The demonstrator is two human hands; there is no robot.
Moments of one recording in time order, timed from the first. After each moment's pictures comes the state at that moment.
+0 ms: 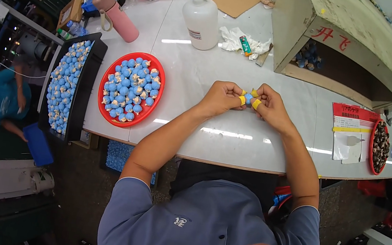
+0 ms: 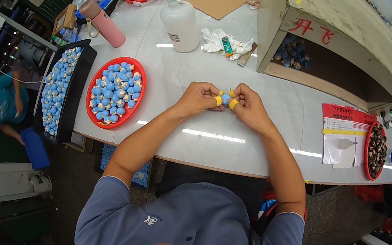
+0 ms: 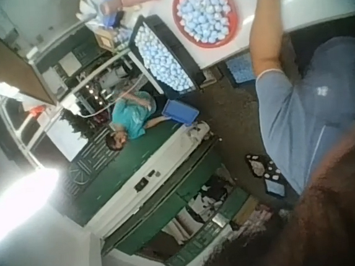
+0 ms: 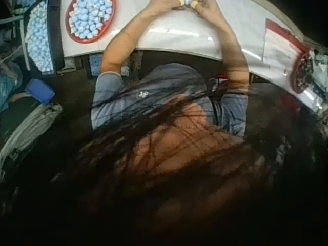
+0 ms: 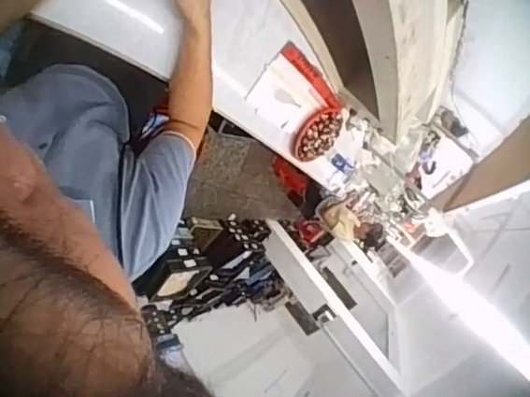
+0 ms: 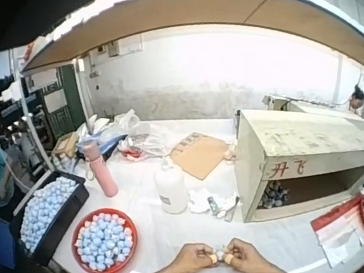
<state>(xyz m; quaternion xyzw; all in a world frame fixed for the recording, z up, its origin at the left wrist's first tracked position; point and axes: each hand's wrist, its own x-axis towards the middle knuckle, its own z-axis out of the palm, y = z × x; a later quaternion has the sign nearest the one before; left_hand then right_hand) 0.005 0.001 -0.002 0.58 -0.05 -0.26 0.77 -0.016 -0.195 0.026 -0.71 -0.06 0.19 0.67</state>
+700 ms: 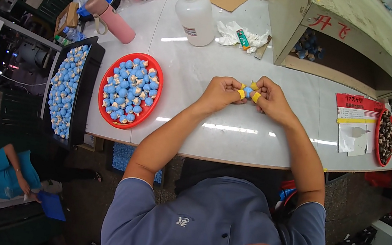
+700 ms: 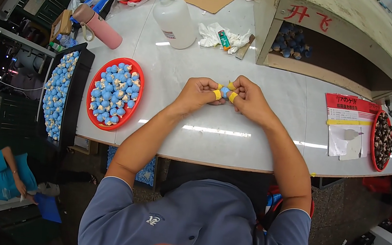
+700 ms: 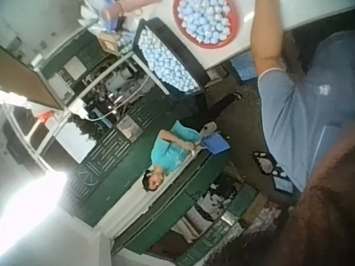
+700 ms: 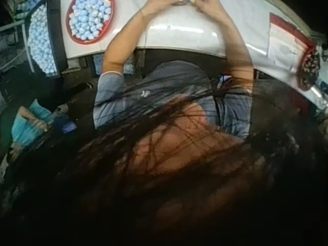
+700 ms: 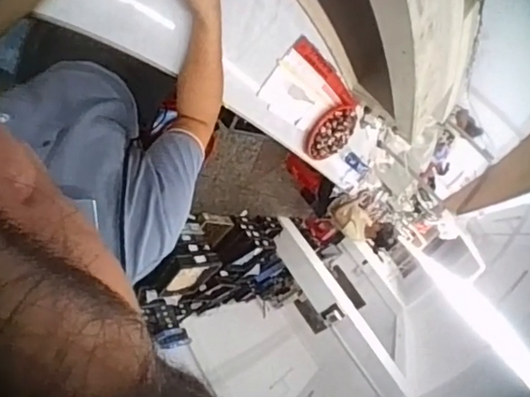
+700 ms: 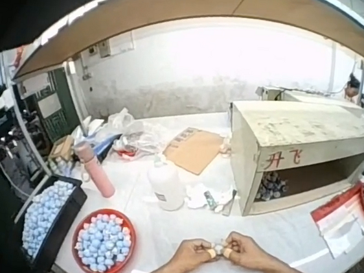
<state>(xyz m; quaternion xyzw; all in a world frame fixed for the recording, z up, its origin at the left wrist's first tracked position) 0.008 0.003 -0.010 0.60 -0.07 -0.26 0.75 -0.013 -0.197 0.022 -0.72 -0.08 0.18 0.66</state>
